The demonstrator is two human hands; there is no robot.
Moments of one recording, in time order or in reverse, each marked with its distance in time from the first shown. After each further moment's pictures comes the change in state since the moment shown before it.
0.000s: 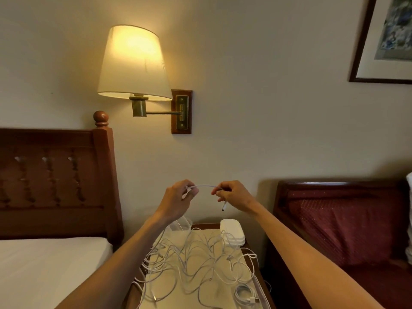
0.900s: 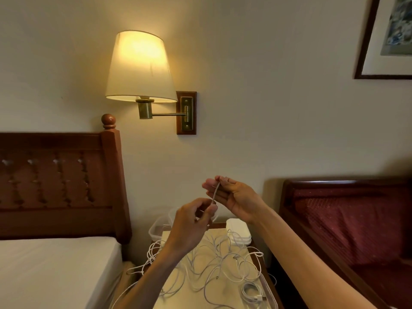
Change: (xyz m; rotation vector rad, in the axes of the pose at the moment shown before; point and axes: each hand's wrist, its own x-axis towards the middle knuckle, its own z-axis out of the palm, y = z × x) left_hand -0.069 0.071 -0.003 -0.266 -0.006 -0.119; right_hand -0.051 -0.078 0.016 1.198 -0.056 0.212
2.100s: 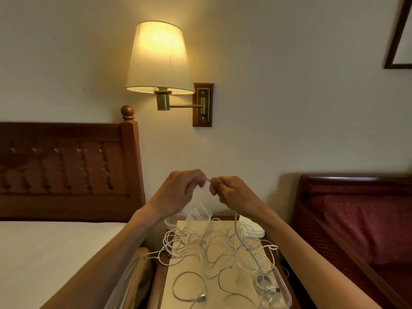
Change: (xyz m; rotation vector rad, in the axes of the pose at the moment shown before) left_hand 0.025 0.006 -0.096 0.455 -0.065 0.330; right_hand -0.004 0.021 0.035 -1.143 -0.097 -0.323
